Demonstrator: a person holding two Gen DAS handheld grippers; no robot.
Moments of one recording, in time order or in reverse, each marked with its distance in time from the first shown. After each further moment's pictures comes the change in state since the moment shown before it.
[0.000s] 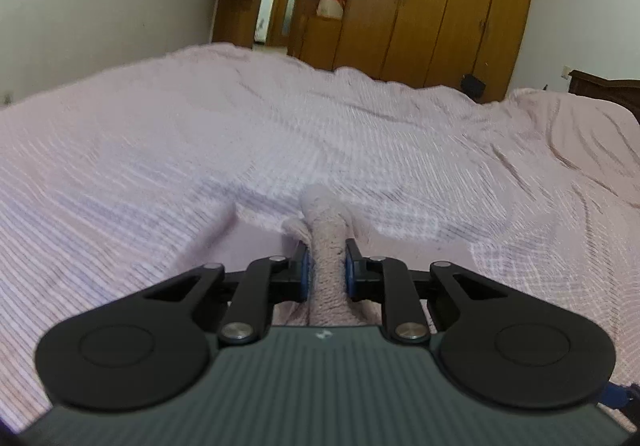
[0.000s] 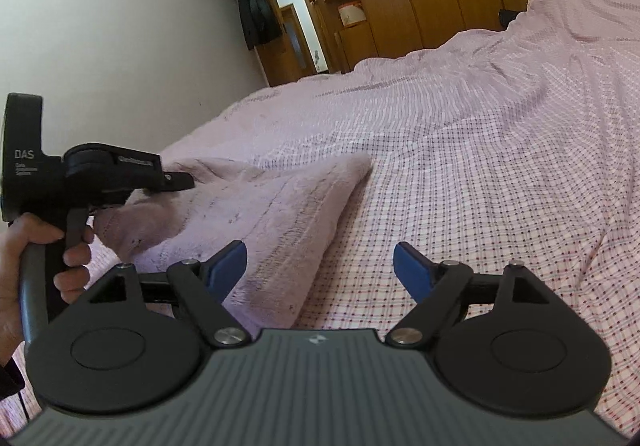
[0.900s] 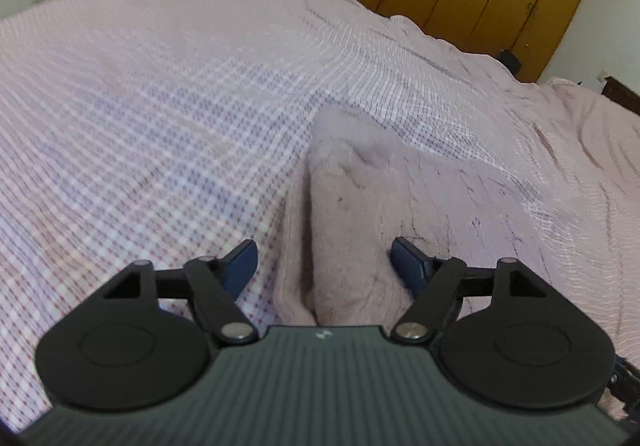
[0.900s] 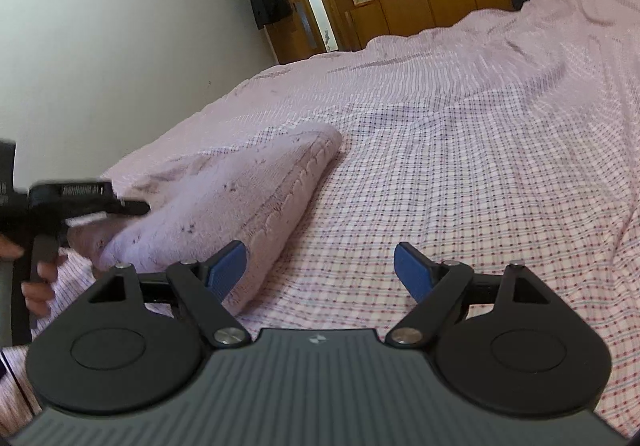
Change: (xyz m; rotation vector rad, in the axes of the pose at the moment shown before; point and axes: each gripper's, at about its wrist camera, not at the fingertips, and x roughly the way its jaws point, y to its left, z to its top) left arm -0.007 0.108 -0.036 -0.203 0.220 0.000; right arm 0.027 0.011 -0.009 0.016 0.090 0.041
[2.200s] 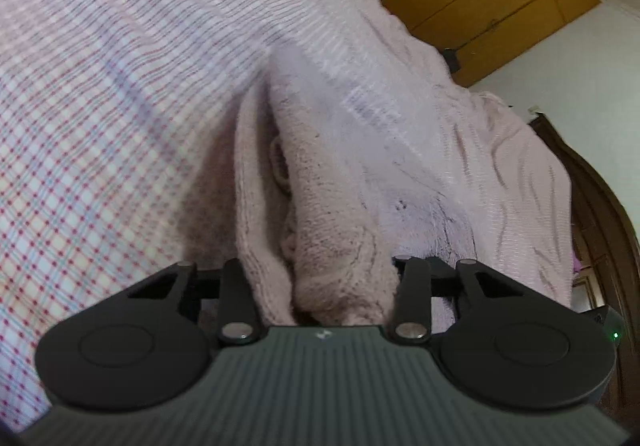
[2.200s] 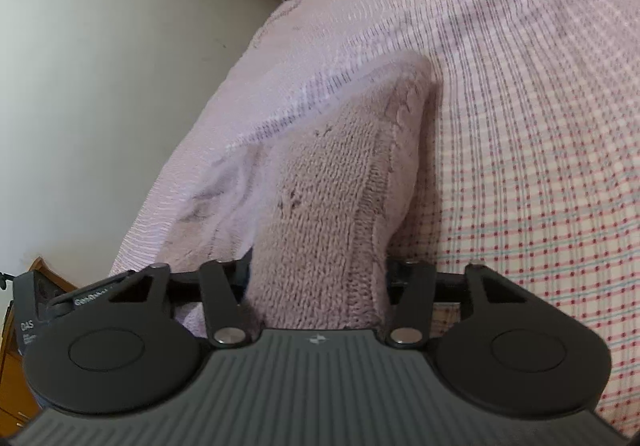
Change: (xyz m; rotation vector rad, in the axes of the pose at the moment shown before) left arm 0.003 0.013 0.002 -0.244 0.174 -0.341; right arm 0.097 0.031 0.048 0.292 0.223 0.190
